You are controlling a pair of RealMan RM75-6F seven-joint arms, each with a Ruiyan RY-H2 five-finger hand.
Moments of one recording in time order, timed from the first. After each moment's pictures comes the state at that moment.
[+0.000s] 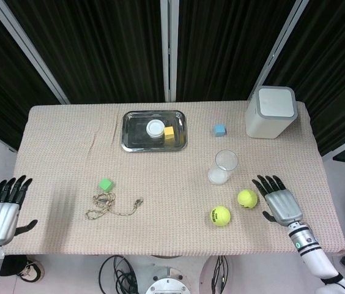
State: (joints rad) left arm -0.09 -1.17 -0.02 -1.61 1.51 1.48 0.19; right arm 0.32 -1.33 0.04 -1.49 -1.44 1.06 -0.28
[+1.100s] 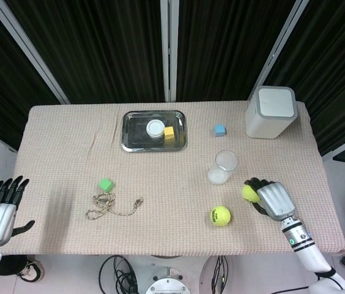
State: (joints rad) left arm -0.08 -1.16 -0.02 -1.60 1.52 1.49 0.17; right arm 0.36 -1.33 0.05 -1.48 -1.54 1.24 -0.21
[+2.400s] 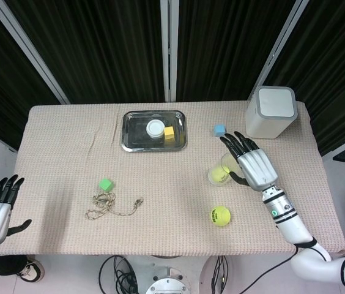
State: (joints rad) left arm -0.08 -1.14 -0.02 -1.59 1.51 1.50 0.12; right arm 0.55 -1.28 0.22 -1.70 -1.40 1.15 -0.27
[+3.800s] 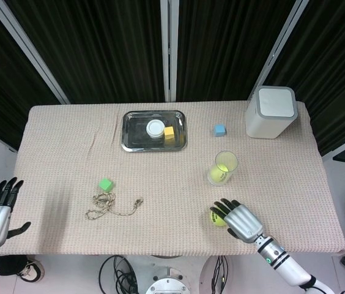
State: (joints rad) left arm -0.06 -1.15 -0.02 -1.59 1.51 1.51 0.15; right arm 0.40 -1.43 -0.08 -1.56 -1.65 1.09 -0.39
